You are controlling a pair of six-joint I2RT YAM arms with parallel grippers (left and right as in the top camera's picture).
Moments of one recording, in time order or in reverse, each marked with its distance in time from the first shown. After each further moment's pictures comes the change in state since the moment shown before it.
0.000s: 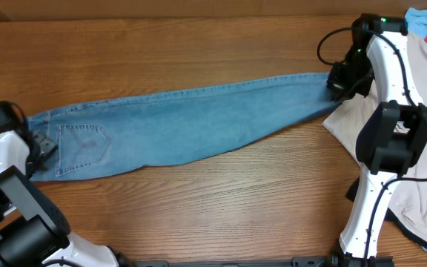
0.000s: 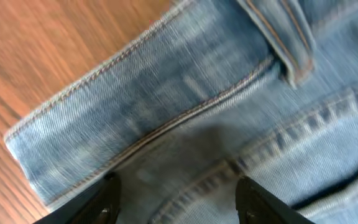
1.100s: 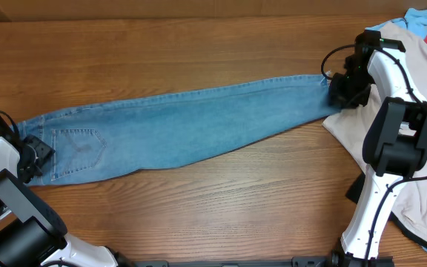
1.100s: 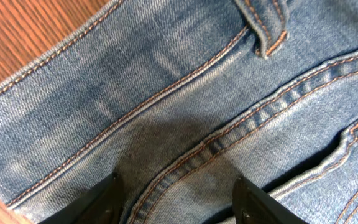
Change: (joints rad) left arm 0.049 0.000 0.000 -0.034 0.119 0.049; right arm -0.054 -0.016 -0.274 0.359 -0.057 -0.128
